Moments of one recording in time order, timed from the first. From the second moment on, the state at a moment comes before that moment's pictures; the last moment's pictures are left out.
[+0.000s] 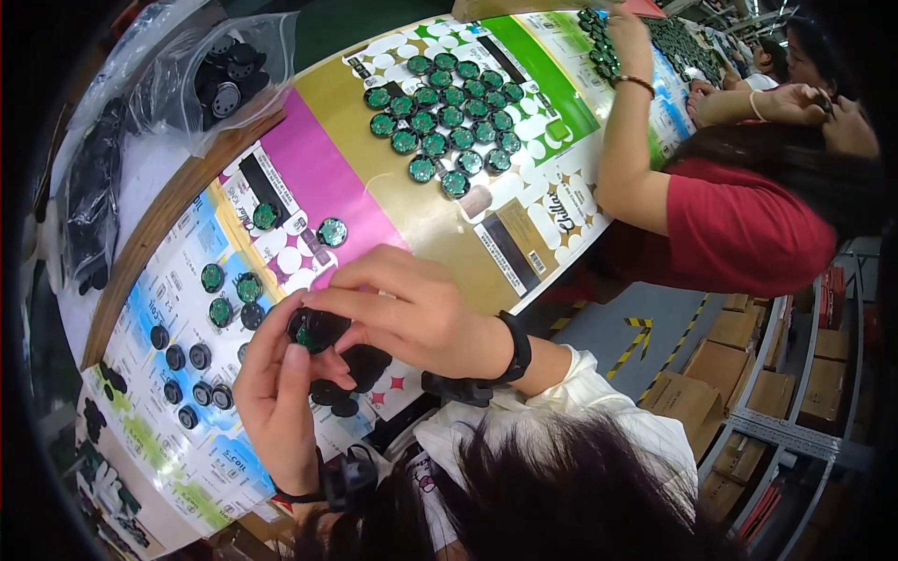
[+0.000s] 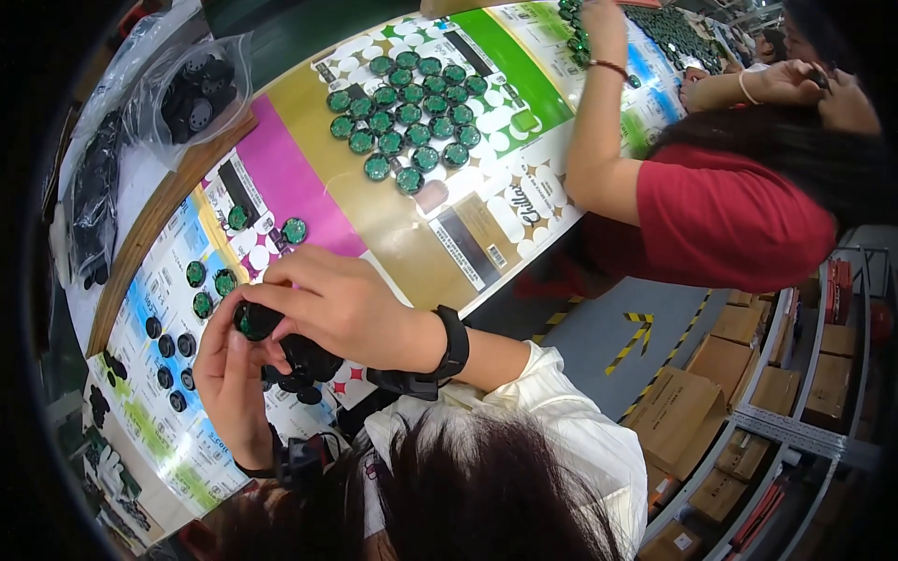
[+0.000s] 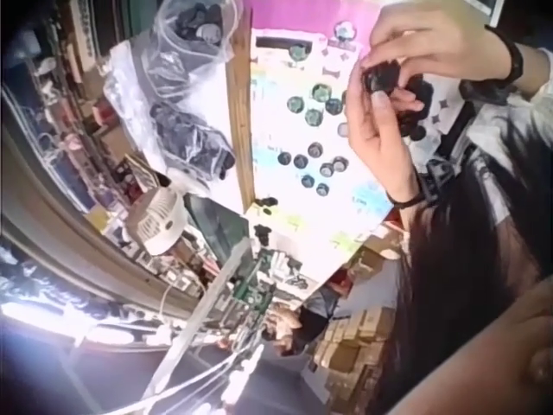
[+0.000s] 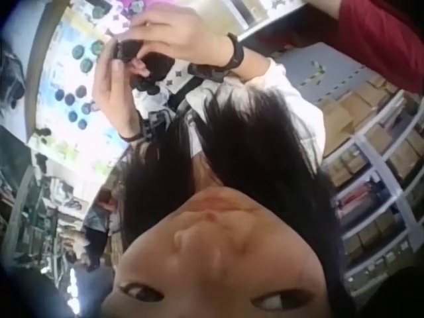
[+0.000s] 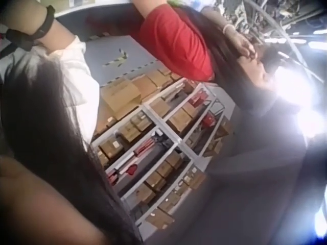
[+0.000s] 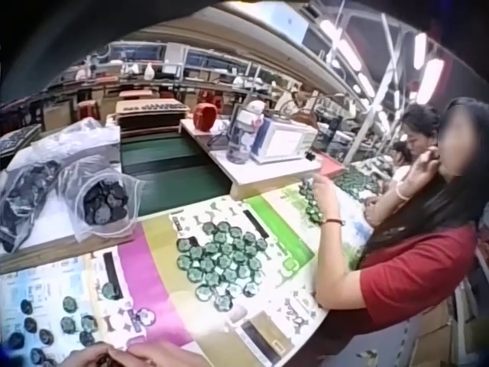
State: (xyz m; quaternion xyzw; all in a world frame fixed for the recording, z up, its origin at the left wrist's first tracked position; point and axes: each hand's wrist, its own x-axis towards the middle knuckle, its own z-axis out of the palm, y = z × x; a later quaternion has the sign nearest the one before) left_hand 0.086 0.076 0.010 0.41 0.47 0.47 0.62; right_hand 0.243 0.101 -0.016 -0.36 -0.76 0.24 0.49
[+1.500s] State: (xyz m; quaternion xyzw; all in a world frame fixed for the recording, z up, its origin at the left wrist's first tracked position) left_hand 0.014 0.035 -0.006 0.33 0.36 0.50 0.71; right_hand 0.172 0.059 0.005 -0.33 -0.79 0.26 0.44
